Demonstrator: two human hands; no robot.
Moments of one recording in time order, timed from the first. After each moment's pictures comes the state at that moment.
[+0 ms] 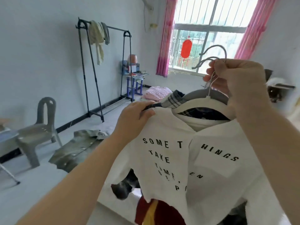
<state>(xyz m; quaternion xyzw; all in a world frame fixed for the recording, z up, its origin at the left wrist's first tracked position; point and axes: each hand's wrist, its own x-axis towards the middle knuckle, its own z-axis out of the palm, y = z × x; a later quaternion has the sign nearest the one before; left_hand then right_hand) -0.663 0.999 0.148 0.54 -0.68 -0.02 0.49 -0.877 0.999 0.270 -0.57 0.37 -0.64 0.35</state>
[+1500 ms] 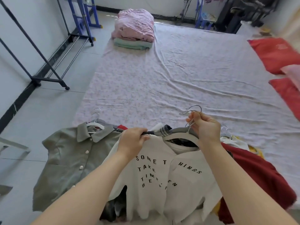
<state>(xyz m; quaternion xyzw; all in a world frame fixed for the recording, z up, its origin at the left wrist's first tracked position) -0.371 0.596 -0.135 0.54 -0.77 -0.25 0.21 -0.583 0.625 -0.060 -0.21 0.64 -0.61 0.41</state>
